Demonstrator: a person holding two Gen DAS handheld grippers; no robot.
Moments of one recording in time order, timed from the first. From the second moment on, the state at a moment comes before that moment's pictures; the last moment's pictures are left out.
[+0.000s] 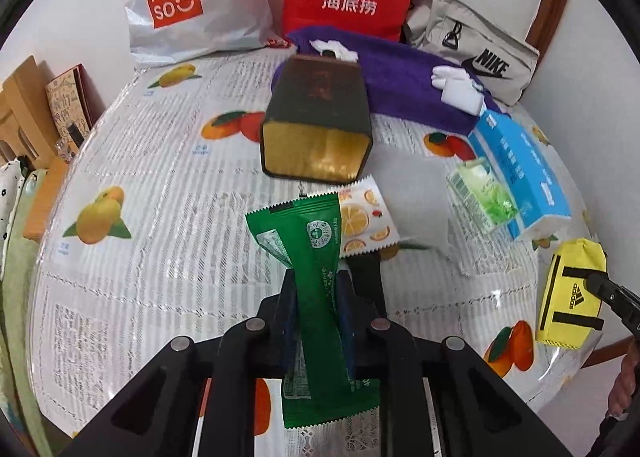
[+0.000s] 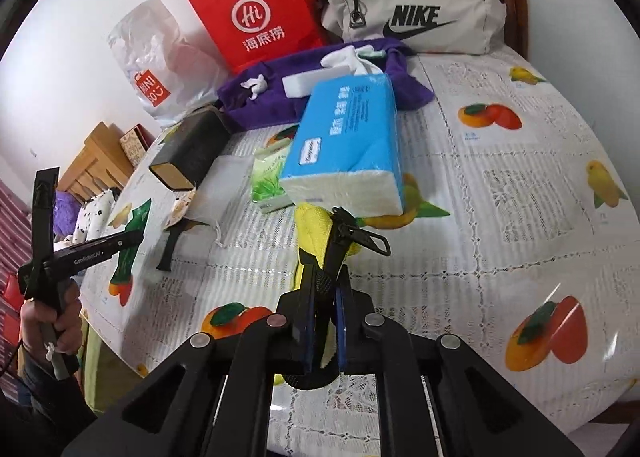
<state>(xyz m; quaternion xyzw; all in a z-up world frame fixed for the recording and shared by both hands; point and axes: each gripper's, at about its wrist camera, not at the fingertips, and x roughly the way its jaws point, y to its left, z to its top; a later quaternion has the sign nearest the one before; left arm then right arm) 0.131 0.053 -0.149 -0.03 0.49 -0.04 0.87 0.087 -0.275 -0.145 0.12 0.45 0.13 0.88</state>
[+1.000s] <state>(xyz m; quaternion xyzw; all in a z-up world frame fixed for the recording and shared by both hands) 0.234 0.046 -0.074 -0.02 0.46 -0.04 0.89 0.208 -0.253 -0.046 0.09 0.37 0.17 0.91</state>
